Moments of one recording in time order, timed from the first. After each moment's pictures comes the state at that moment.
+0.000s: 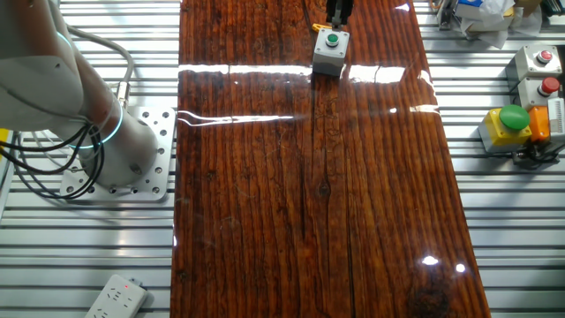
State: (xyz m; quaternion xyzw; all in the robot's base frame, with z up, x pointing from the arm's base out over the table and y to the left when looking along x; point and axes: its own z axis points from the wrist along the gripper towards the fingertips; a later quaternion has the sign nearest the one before) arm 0.473 0.243 0.120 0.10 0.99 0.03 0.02
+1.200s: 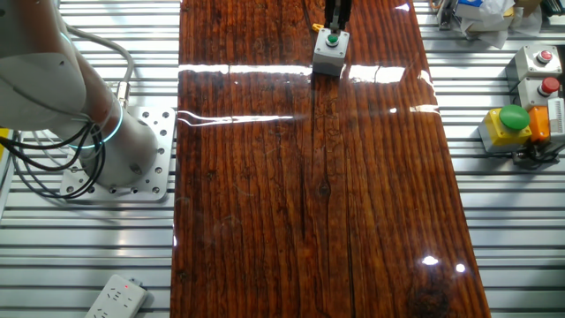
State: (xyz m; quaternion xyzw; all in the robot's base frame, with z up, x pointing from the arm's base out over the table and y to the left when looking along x) arm 0.473 0.244 0.107 0.10 0.99 0.03 0.03
